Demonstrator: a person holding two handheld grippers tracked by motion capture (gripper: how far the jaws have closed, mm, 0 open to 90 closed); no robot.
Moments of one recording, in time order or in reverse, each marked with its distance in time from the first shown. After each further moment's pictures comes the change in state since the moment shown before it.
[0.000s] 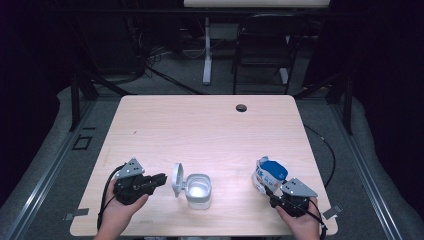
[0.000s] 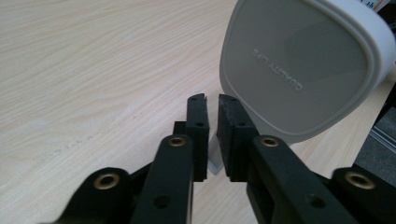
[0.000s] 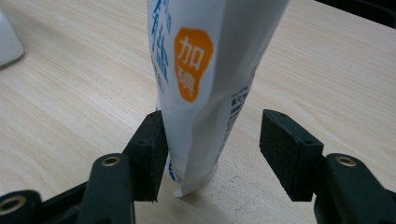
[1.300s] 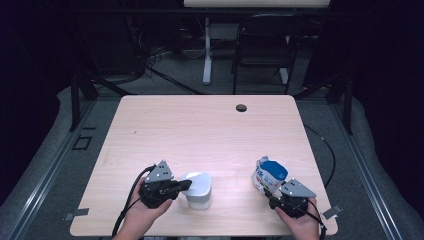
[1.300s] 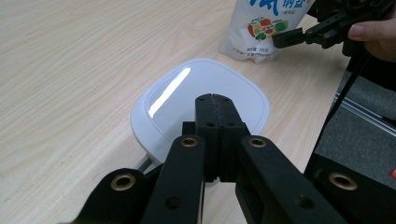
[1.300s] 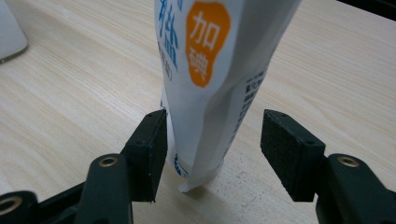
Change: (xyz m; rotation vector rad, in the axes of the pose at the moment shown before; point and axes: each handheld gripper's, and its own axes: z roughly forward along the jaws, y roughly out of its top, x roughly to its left) left arm -0.052 0.028 0.029 0.038 -0.107 0.124; right arm 0.002 -0.004 0.003 0.000 0.016 0.003
